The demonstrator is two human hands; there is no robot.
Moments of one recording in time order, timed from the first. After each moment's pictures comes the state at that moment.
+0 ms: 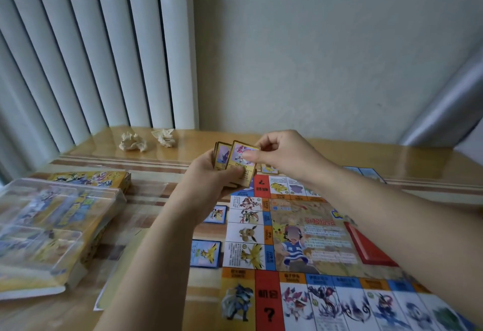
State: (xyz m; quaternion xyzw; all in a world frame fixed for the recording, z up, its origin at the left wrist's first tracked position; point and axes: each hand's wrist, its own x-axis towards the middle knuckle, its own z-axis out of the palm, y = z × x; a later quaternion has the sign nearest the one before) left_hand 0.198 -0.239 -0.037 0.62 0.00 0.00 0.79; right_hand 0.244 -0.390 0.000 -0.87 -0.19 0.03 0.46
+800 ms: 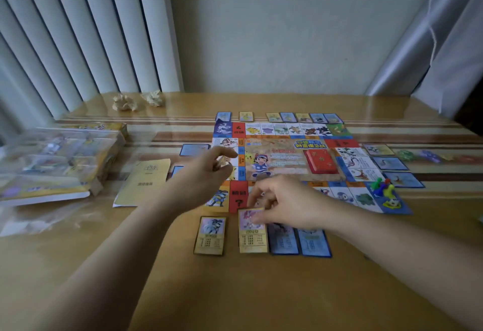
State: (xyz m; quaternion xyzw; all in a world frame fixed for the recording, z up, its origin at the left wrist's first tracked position) left_hand 0.076 -0.271 -0.059 0.90 -0.06 -0.03 0.42; right_hand 0.071 -0.457 -0.060 -0.91 -0.21 0.20 0.29
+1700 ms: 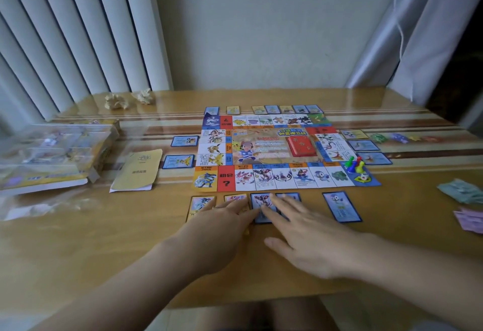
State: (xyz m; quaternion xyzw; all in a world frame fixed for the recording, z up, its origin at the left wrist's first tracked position) left_hand -0.014 -0.319 -0.084 0.96 -0.25 -0.13 -0.07; right_hand -0.016 -0.498 -0.083 -0.95 -0.23 0.20 -0.02
